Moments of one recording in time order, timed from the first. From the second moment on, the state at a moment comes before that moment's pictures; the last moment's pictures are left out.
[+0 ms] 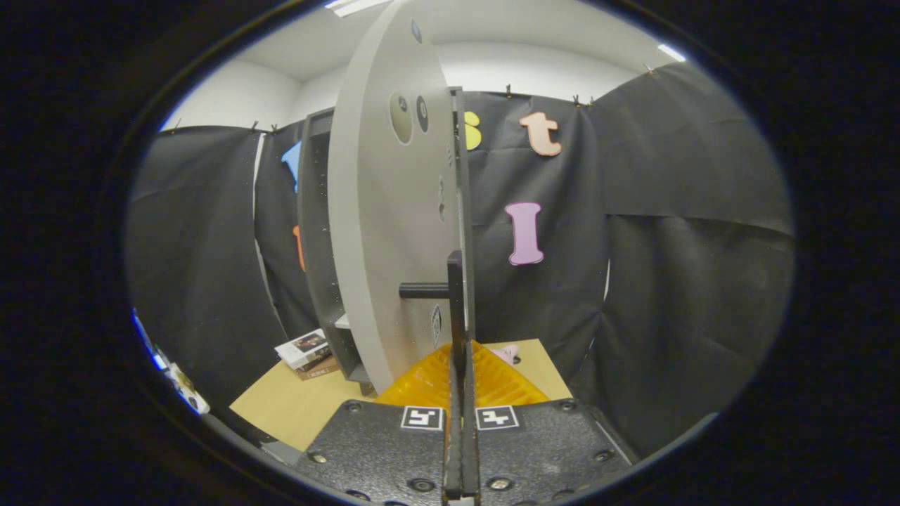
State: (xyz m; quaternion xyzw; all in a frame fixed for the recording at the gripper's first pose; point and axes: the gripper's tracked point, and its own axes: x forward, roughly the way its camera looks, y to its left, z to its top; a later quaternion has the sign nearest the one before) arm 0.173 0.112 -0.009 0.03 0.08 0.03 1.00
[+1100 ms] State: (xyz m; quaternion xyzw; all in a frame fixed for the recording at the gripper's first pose) arm 0.142 0.101 -0.024 0.05 0.09 0.00 0.99
